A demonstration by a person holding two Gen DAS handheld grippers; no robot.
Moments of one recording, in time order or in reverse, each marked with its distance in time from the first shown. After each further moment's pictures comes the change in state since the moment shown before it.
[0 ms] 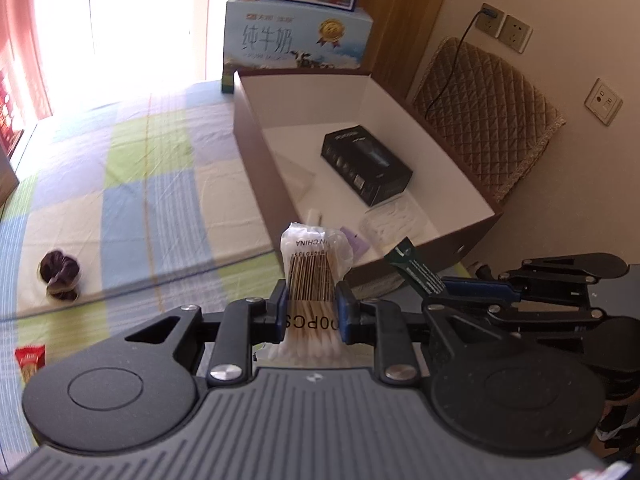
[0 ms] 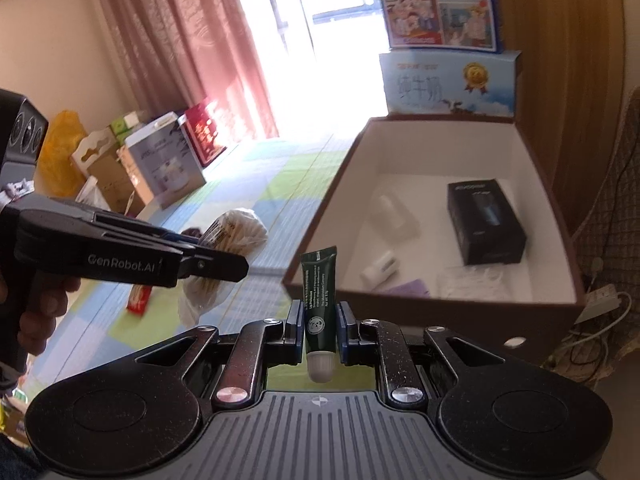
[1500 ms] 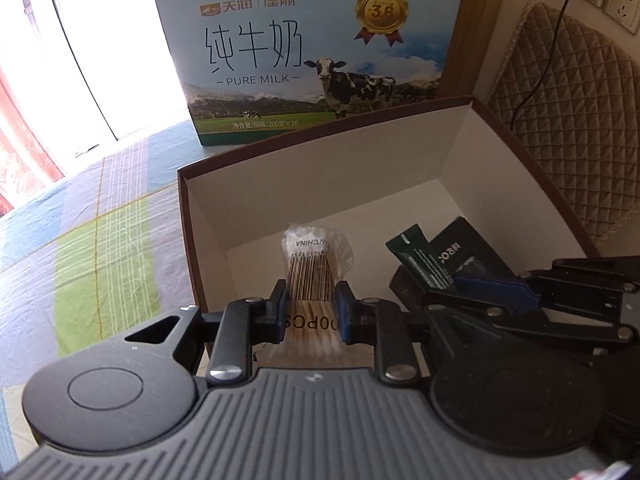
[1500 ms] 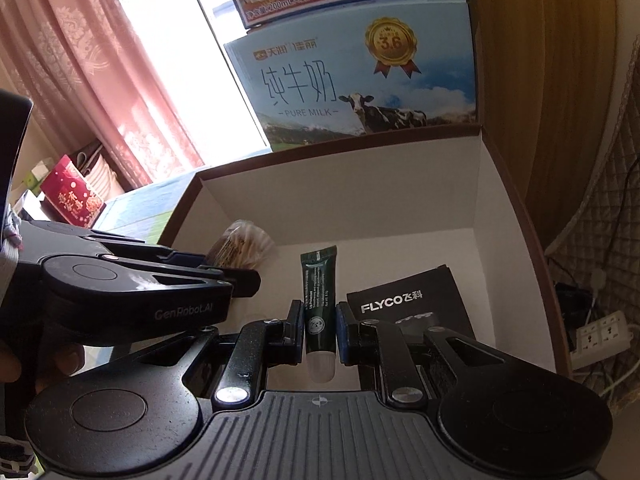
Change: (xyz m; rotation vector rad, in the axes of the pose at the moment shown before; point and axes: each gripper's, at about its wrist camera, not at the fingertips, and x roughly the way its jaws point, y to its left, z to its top) left arm 0.238 0.017 0.189 0.097 0.132 0.171; right arm 0.192 -0.156 0.128 0.191 0.089 -0.095
